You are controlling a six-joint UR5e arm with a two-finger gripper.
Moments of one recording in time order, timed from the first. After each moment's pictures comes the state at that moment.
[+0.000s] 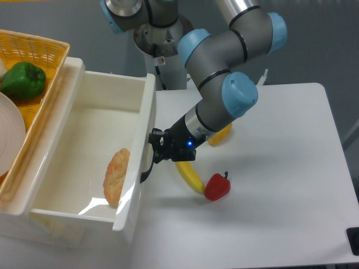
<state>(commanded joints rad) 2.49 -1.89 -1.55 -1.50 0.97 0.75</state>
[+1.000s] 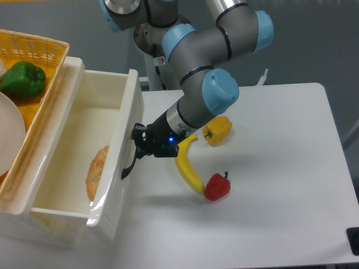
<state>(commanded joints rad) 2.42 -1.87 -1.56 -1.50 0.95 0.70</state>
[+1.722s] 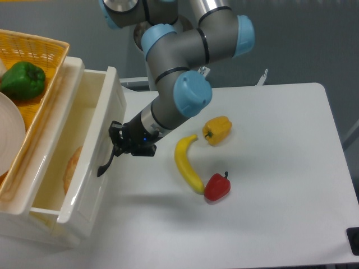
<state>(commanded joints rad) 2.34 -1.86 -1.57 -1.49 0.94 0.66</state>
